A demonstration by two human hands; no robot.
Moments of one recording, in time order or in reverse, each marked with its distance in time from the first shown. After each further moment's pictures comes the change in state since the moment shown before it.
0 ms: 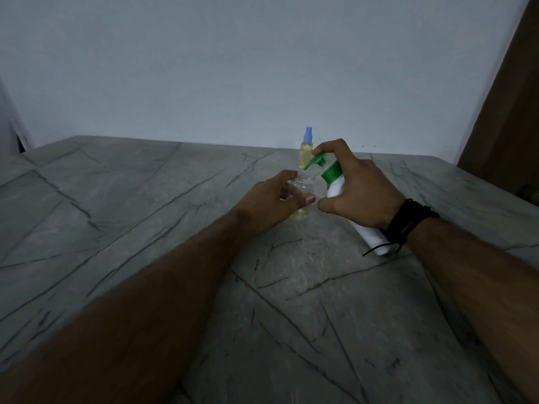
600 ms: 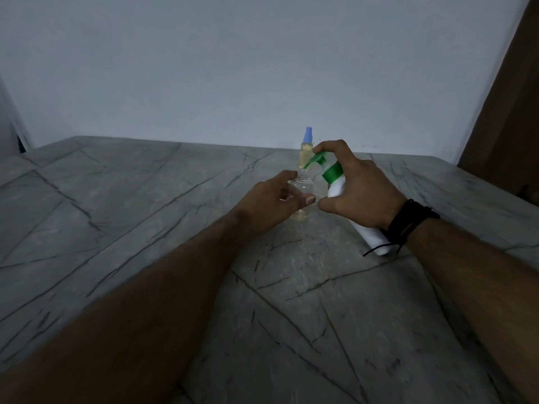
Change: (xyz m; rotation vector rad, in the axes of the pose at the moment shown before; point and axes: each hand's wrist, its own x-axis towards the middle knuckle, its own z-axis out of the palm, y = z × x) left_hand 0.000 -0.003 0.000 -0.017 0.009 0.003; right_hand 0.000 0.001 0.000 -0.001 0.001 0.010
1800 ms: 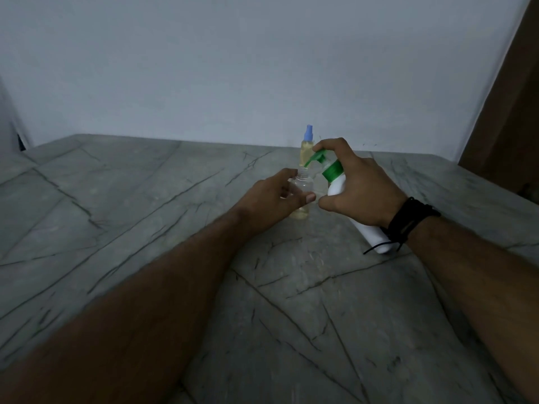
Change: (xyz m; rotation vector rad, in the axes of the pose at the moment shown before) left_hand 0.001 -0.004 0.001 -0.012 0.025 0.009; right_hand -0.001 0.000 0.001 0.011 -0.007 -0.011
